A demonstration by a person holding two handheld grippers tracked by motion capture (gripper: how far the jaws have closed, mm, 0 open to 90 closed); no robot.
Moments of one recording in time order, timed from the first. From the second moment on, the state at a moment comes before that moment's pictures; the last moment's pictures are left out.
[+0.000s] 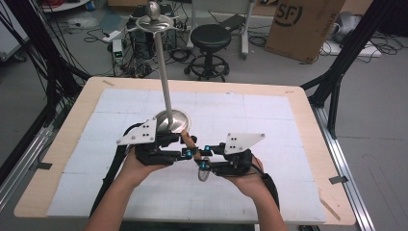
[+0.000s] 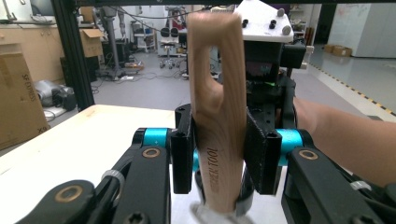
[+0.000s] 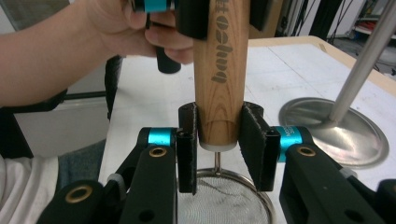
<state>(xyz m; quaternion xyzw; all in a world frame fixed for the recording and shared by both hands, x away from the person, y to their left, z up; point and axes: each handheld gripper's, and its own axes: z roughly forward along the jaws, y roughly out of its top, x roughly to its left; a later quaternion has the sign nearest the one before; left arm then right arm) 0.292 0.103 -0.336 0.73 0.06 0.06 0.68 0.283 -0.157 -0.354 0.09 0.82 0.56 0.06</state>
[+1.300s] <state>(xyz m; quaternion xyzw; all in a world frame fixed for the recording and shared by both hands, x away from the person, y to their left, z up) 0.290 0.111 -0.332 0.73 0.06 0.06 0.68 0.283 -0.152 -0.358 0.09 0.81 0.58 0.06</state>
